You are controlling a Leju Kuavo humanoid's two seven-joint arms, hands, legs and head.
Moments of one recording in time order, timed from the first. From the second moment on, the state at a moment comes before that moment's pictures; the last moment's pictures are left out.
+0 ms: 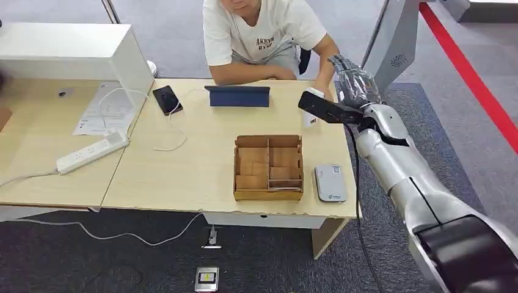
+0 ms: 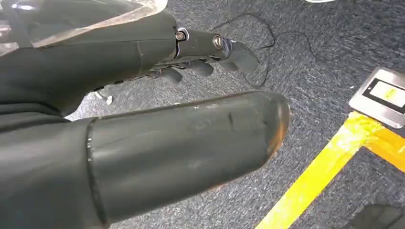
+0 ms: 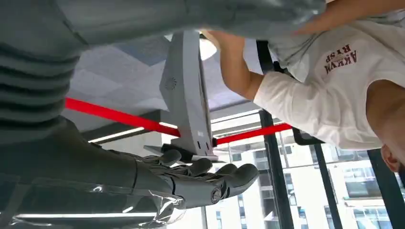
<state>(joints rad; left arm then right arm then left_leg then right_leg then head) -0.18 0.12 -1.47 -0.19 0.67 0.48 -0.10 -1.13 -0.04 0.59 -0.33 0.81 -0.20 -0.19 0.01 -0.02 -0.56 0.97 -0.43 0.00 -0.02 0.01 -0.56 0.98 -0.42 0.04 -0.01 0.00</state>
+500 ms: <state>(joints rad) -0.18 0.12 -1.47 -0.19 0.73 0.47 -0.07 -1.14 -0.05 0.46 -0.36 0.34 -0.20 -0.32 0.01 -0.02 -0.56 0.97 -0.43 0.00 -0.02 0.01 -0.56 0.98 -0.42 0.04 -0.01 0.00</state>
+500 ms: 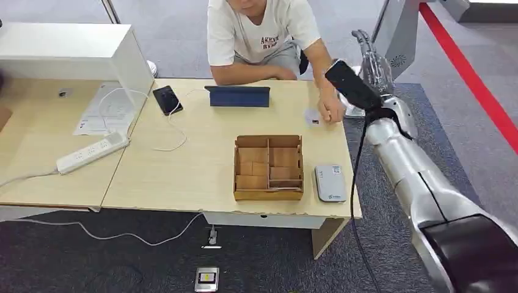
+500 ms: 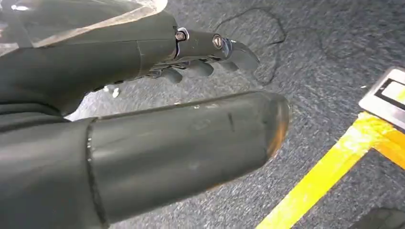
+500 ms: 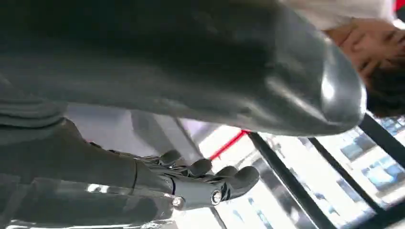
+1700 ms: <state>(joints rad) -0.17 0.11 -1.44 -0.19 0.79 0.47 -0.05 -0.60 -0.11 0.20 -0.88 -0.46 0.19 -0.03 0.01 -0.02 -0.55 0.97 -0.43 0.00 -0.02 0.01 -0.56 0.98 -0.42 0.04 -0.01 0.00</state>
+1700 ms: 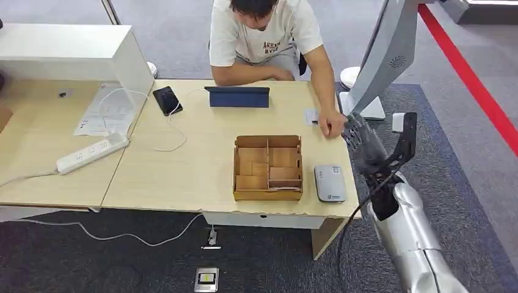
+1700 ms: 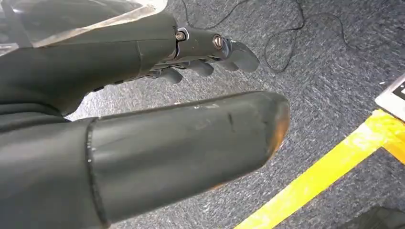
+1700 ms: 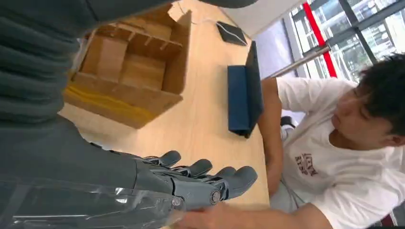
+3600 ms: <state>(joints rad) -0.17 0.10 -1.42 -0.19 0.78 0.50 -0.05 -0.37 -0.21 0.53 -1.37 0.46 -0.13 0.07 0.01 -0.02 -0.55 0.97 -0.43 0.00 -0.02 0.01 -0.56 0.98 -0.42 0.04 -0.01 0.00</state>
